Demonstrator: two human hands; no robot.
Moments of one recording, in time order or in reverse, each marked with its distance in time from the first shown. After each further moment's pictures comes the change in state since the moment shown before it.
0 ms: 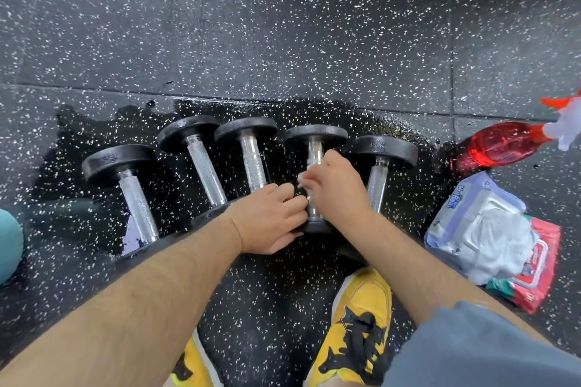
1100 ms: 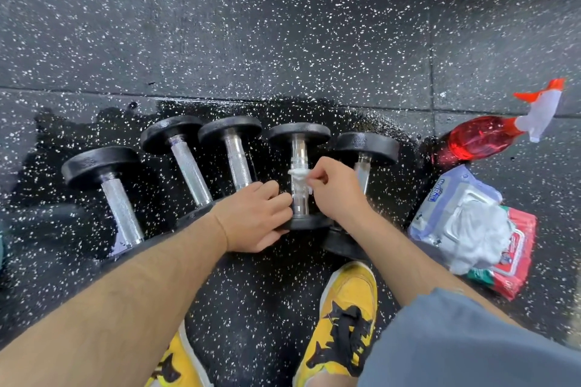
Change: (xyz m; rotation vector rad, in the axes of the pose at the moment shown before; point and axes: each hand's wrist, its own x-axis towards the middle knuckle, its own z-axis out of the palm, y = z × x) left_hand 0.002 0.002 -0.003 0.037 -0.069 0.010; right_hand -0.013 0.021 -0.010 0.413 -0.076 0.331
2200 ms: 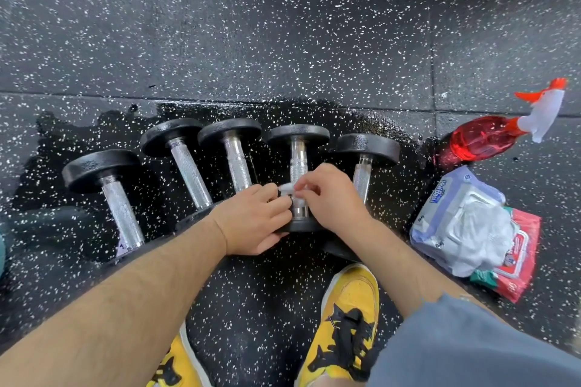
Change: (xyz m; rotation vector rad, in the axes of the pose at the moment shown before) left_hand 0.000 -0.001 0.000 -0.005 0.038 -0.003; right_hand -0.008 -0.002 0.001 -0.182 -0.071 -0.214
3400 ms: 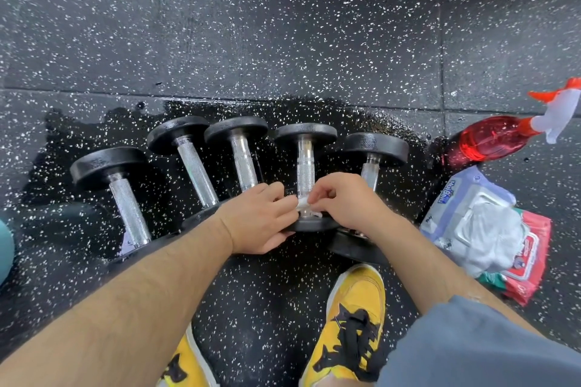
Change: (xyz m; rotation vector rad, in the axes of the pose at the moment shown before) left_hand -0.003 0.000 0.005 -0.028 0.017 -0.001; right_hand 0.000 0.011 -0.015 0.077 -0.197 0.100
